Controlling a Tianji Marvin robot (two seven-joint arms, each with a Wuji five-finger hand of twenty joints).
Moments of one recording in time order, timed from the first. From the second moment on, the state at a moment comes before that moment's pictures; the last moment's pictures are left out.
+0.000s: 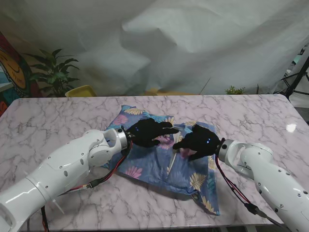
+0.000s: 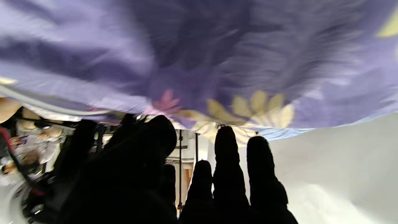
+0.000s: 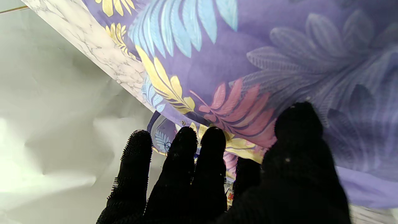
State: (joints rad) left arm 0.90 -1.10 -0.60 -1.17 0.88 -0.44 0.10; right arm -1.32 -0.94 1.10 -1.48 -1.53 -0.50 -0.13; left_hand 0.95 -0.28 0.59 -0.11 0.16 0.04 0.15 0.14 0.18 0.08 0.26 0.48 0.41 0.03 0.57 0.61 0.17 0.03 0.87 0.52; right_hand 0.80 -0.20 -0.02 -0.06 0.13 -0.23 0.58 0.10 0.78 -0.15 0.03 0.07 0.69 -0.16 0.06 0.11 0.25 0.03 0.92 0.24
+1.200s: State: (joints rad) left arm 1.02 -1.25 -0.59 -1.06 0.39 -0.22 0.18; right arm -1.41 -0.95 1.12 -1.47 -1.51 -0.27 0.02; left_hand 1.19 -0.14 0.02 -0.06 0.26 0.18 0.67 0.39 0.47 0.04 0.91 1.03 0.89 -0.04 1.04 0.83 0.64 0.10 1.25 0.46; right_hand 0.68 -0.15 -0.02 -0.06 0.22 -0.18 0.57 0.13 0.69 -0.10 0.25 0.19 0.69 -0.10 0.09 0.13 0.25 0.06 0.92 0.24
